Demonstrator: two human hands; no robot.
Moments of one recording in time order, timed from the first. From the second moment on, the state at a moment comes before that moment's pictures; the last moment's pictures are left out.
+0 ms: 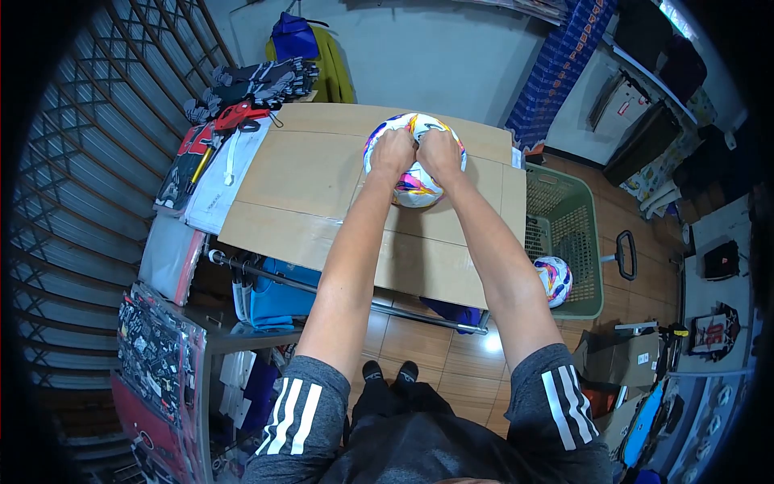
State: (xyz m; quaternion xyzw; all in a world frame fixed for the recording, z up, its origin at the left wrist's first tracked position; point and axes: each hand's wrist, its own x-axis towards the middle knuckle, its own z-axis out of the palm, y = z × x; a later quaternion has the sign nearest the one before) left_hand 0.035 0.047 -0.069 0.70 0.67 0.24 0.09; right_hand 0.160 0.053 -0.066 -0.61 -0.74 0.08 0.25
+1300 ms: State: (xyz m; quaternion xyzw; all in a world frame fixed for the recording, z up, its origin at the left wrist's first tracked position) left_hand 0.038 0.042 -0.073 0.70 0.67 0.25 0.08; right_hand 0.162 0.044 -0.069 -0.61 -0.74 0.07 0.27
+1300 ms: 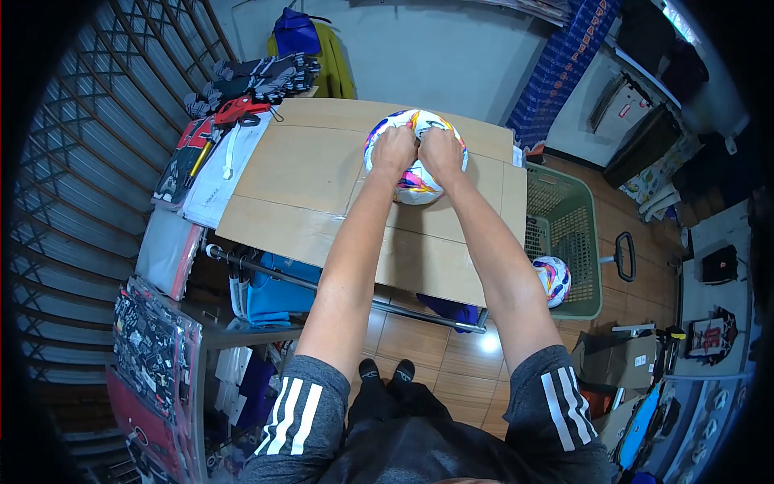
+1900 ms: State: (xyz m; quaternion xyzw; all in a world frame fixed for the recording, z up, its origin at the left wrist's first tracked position) left_hand 0.042 0.036 -0.069 0.70 0.67 0.25 0.06; right_hand 0.163 0.045 -0.072 -0.61 -0.74 0.06 0.27
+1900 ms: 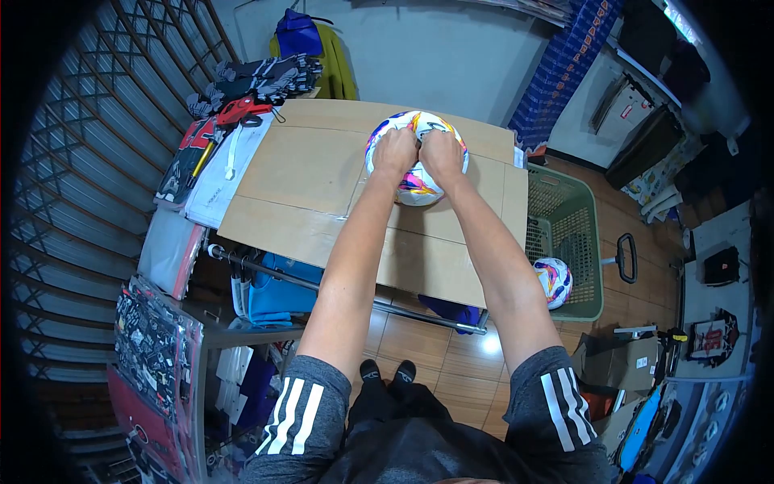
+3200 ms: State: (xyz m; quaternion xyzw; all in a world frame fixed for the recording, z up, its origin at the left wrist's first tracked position) left_hand 0.041 0.046 -0.088 0.70 0.67 0.26 0.04; right_hand 0.163 0.043 -0.076 -0.61 -0.74 0.04 0.28
